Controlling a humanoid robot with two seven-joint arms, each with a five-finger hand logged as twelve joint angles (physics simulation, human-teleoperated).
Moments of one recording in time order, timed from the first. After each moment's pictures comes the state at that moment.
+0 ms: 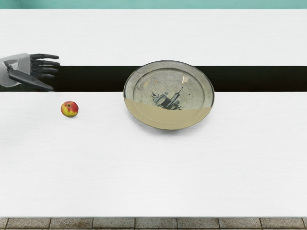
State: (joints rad) left arm -0.91 0.74 -0.57 -0.77 0.42 -0.61 0.08; right arm -0.09 0.00 0.23 0.04 0.00 -0.16 -0.04
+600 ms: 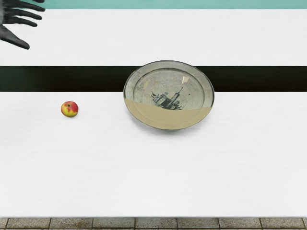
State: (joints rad) left arm -1.31 1.05 -0.28 -1.10 0.27 -0.61 0.09; right arm -0.09 0.00 0.23 0.04 0.00 -0.16 -0.04
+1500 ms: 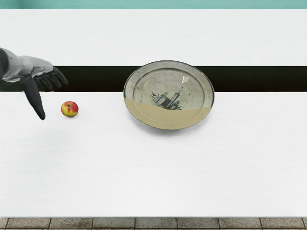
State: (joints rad) left arm -2.31 0.66 1.08 -1.72 0.13 -0.04 0.32; right arm -0.09 0.00 0.23 0.04 0.00 -0.16 -0.04
